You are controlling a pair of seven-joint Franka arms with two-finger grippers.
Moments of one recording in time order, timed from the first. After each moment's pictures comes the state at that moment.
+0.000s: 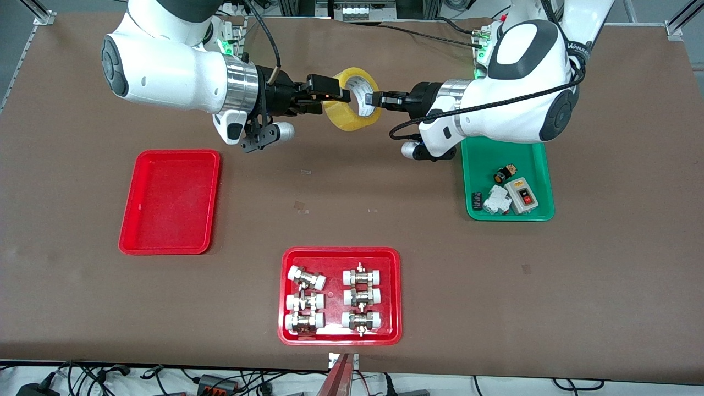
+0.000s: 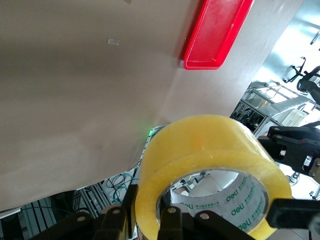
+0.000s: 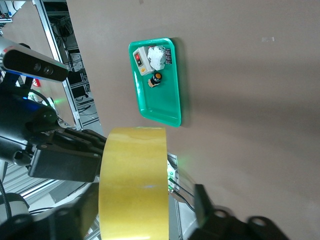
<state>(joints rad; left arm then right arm) -0.10 0.30 -0.41 -1.54 -0.84 1.68 -0.50 0.50 0.25 0.01 -1.48 0.89 1.80 0.34</state>
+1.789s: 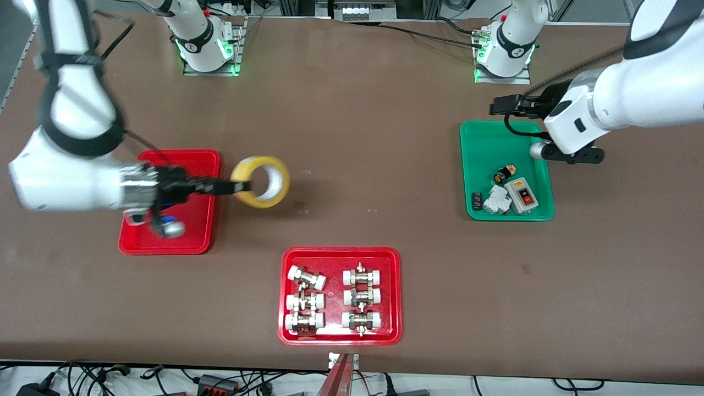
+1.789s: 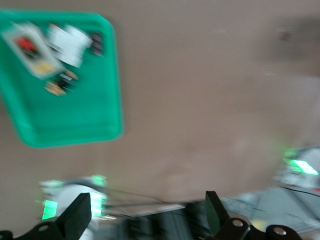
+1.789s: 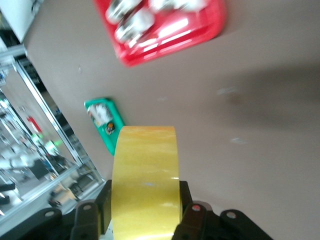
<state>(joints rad) 0.15 0.20 -0.39 -1.40 -0.20 1.24 -0.23 0.07 0.47 -0.04 -1.52 0.87 1.65 0.12</state>
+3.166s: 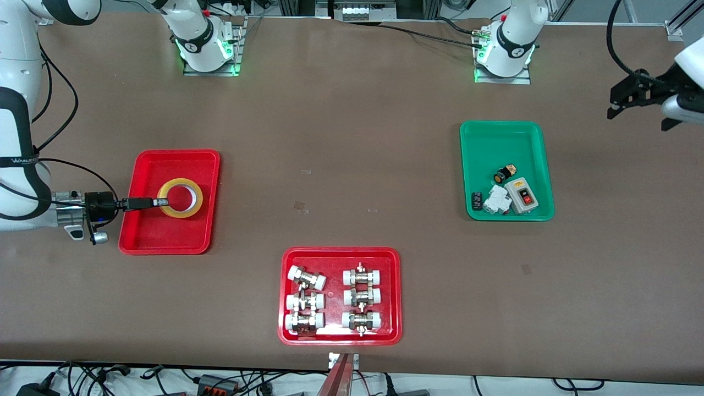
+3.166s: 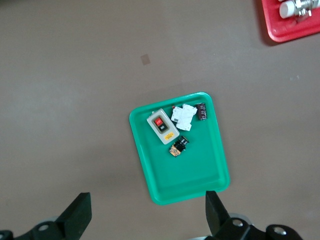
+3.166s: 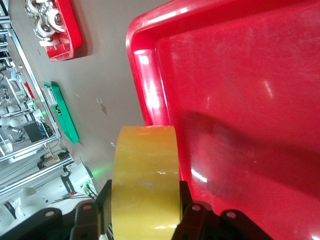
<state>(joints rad) 0.06 -0.05 -0.09 -1.53 0.01 1.47 0.16 -0.30 0.77 -0.03 -1.52 0.72 1.57 -0.56</state>
